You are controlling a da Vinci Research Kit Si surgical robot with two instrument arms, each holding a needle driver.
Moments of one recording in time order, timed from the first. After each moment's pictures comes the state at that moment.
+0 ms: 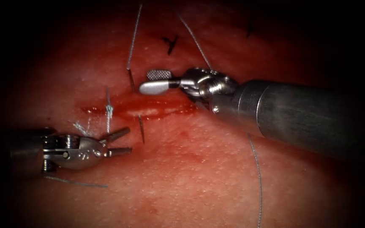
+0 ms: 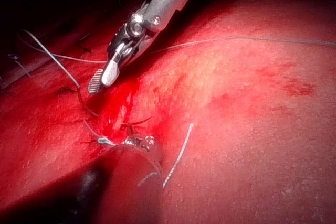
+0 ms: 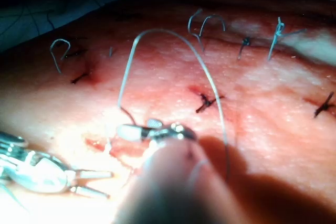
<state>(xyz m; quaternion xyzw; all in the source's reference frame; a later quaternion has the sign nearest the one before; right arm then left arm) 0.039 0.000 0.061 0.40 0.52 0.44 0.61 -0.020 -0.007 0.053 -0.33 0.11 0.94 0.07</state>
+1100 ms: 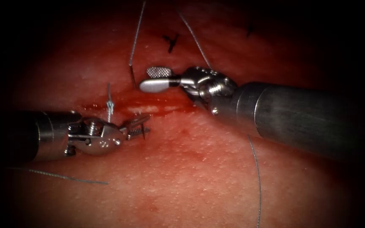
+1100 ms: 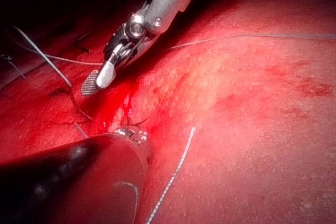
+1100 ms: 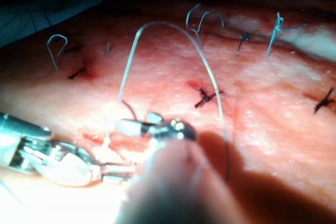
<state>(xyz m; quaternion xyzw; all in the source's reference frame) 0.039 0.000 0.062 0.39 0.54 0.43 0.61 -0.022 -0.003 0.056 -0.33 0.21 0.92 -0.01</state>
